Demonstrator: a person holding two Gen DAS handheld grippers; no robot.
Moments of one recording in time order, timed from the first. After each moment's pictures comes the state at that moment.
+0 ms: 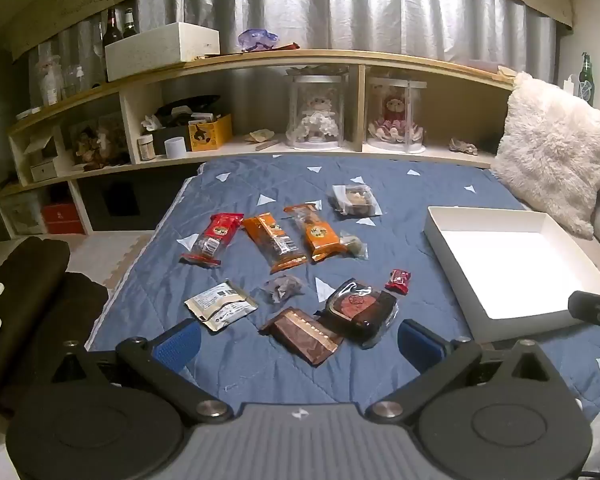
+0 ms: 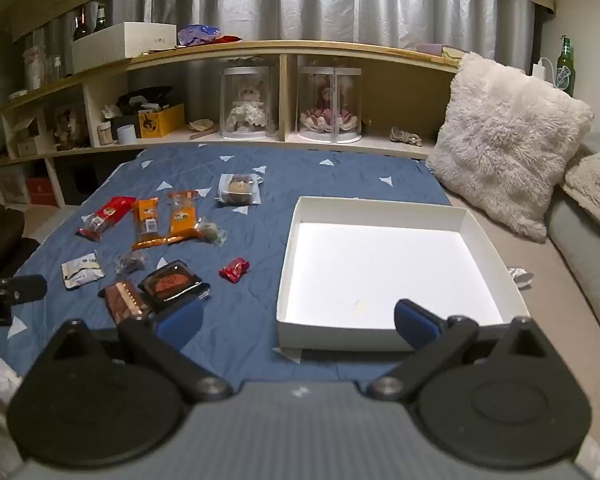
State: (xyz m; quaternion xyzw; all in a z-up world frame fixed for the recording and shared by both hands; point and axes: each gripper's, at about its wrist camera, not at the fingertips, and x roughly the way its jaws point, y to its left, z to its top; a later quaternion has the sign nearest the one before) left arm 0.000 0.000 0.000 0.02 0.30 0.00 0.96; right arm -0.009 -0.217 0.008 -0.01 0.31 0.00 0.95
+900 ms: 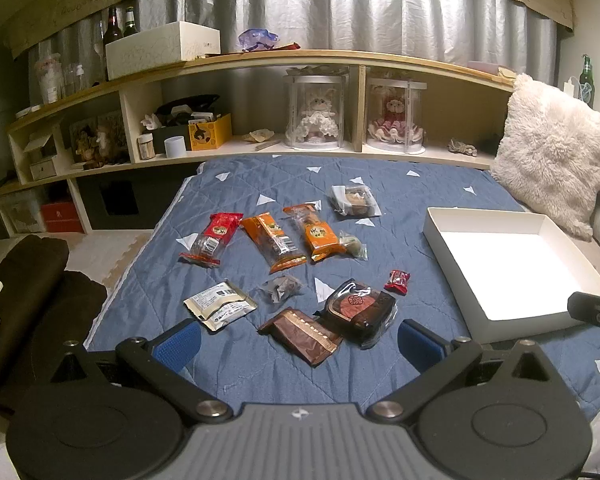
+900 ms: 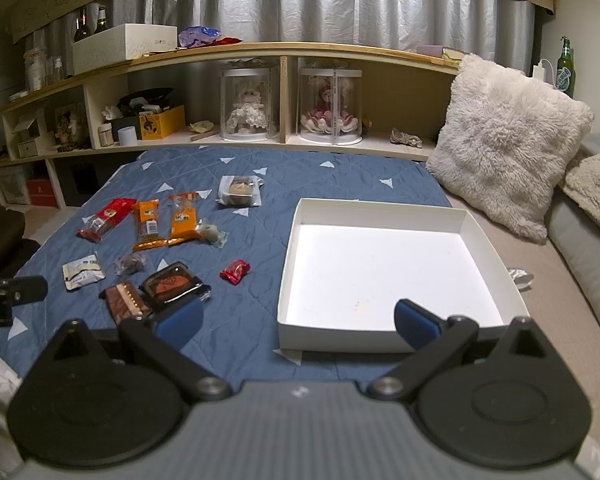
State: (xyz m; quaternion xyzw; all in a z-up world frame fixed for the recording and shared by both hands) left arm 0.000 0.000 0.000 0.02 0.30 0.00 0.95; right arm -0.010 -0.217 0.008 -0.01 0.30 0.00 0.95
